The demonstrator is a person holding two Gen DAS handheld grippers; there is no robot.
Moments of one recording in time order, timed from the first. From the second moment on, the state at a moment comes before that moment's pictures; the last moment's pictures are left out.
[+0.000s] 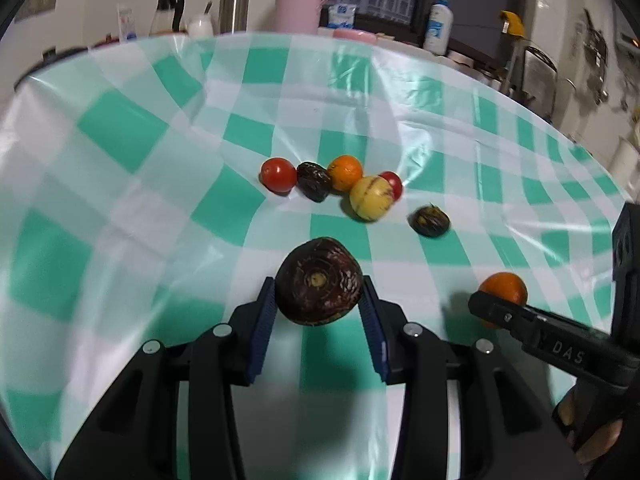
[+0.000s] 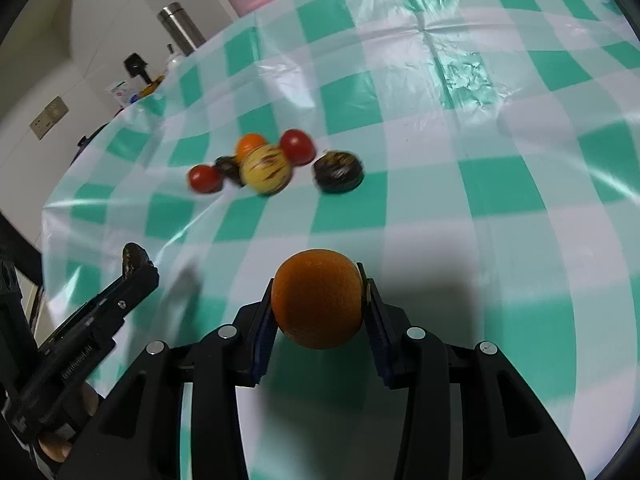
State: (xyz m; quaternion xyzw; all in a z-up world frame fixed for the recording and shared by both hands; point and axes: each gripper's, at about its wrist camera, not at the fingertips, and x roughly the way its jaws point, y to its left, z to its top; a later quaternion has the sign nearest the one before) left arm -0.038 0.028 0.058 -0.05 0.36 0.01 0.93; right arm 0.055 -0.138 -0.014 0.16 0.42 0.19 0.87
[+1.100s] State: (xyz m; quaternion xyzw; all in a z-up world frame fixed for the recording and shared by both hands) left arm -0.135 -0.097 0.039 0.08 0.36 -0.10 0.92; right arm -0.093 -0.223 -0.005 0.11 0.37 0.13 0.91
